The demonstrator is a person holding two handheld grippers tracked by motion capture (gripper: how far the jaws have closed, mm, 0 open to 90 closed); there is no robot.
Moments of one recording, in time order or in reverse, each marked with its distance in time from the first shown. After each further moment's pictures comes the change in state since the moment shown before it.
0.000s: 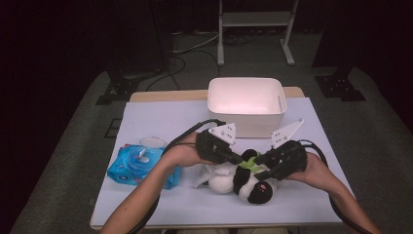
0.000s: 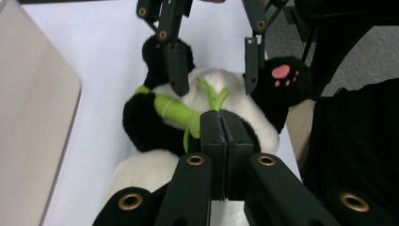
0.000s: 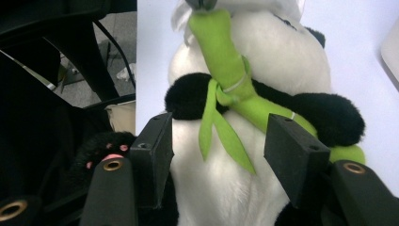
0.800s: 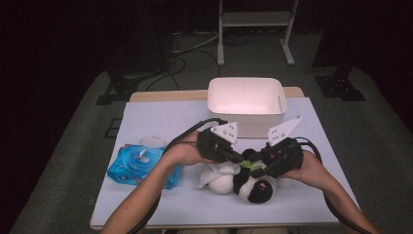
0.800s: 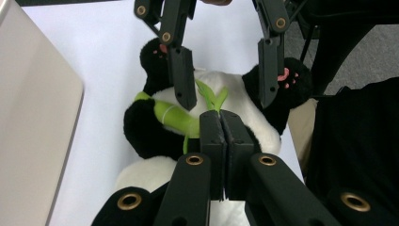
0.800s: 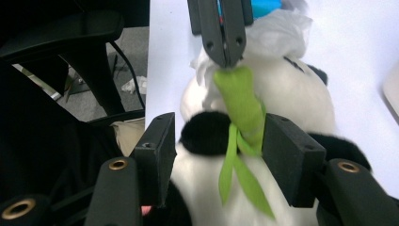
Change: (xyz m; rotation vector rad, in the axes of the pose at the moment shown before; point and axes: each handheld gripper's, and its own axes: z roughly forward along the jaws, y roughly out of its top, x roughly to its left) left arm 0.001 -0.002 -0.002 0.001 0.005 -0.004; right arm 0.007 0.020 0.003 -0.049 0.016 -0.045
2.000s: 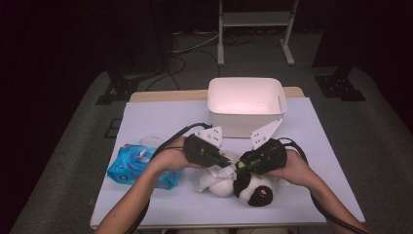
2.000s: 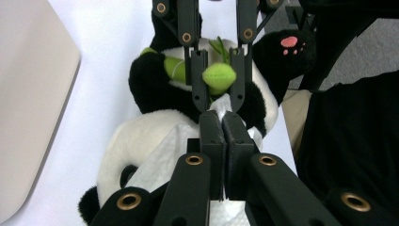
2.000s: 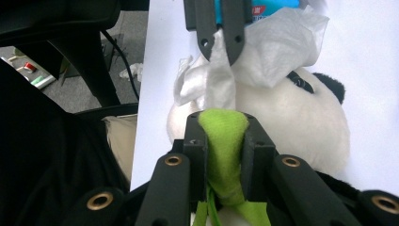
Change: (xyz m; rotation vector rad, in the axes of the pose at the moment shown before) left arm -0.006 -0.031 -0.012 -0.002 0.003 -0.060; right arm -0.002 0.015 0.031 0.054 0.019 -0.042
